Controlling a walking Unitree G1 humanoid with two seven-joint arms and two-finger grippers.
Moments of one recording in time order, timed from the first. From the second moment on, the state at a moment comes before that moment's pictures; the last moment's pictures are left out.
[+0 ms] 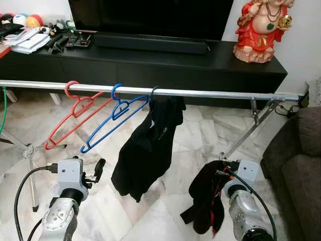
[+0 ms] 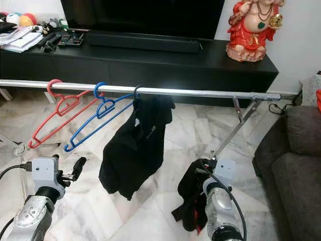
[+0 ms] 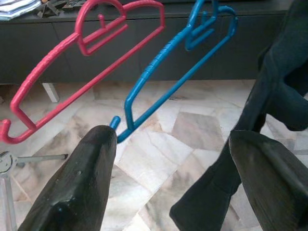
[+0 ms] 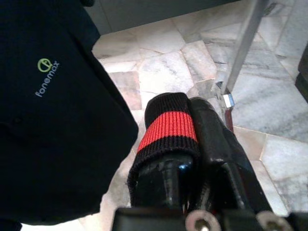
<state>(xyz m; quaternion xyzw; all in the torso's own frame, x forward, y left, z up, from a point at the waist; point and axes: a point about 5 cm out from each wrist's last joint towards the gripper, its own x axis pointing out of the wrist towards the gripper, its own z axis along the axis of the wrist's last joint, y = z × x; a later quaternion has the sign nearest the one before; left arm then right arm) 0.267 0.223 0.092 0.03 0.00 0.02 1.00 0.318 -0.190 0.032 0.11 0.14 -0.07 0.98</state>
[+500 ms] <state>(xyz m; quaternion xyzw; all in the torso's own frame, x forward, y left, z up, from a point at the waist) 0.270 0.225 0.111 0.04 -0.04 0.01 1.00 0.320 -0.174 0.032 0.12 0.15 -0.05 0.98</state>
